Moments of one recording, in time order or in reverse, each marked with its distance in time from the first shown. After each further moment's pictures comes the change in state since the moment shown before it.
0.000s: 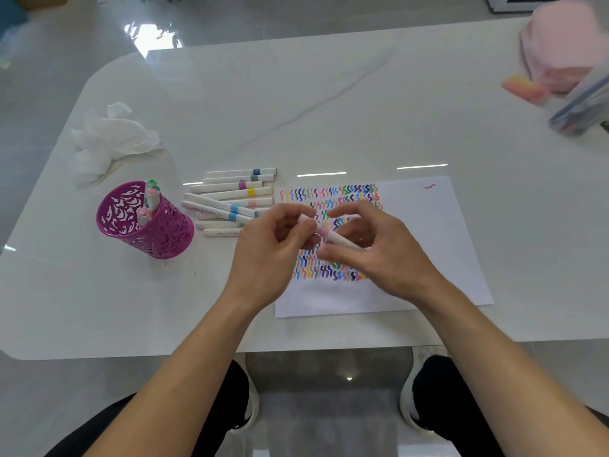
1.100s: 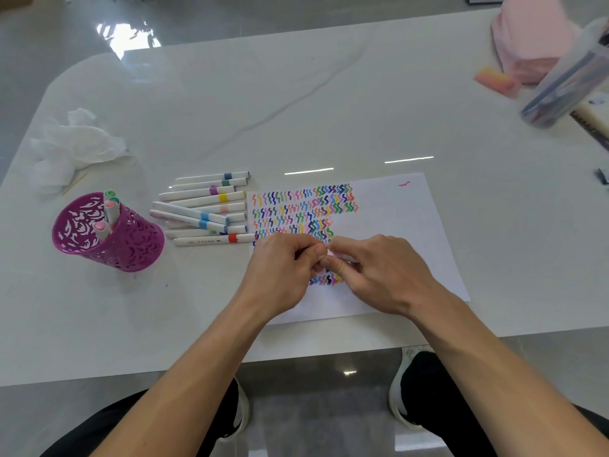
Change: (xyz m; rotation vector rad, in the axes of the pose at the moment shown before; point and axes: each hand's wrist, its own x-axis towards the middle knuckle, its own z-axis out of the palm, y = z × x) left_hand 0.007 -0.003 0.043 0.400 -0.210 -0.031; right_hand -0.019 0.024 -0.022 -0.790 -0.002 -0.141
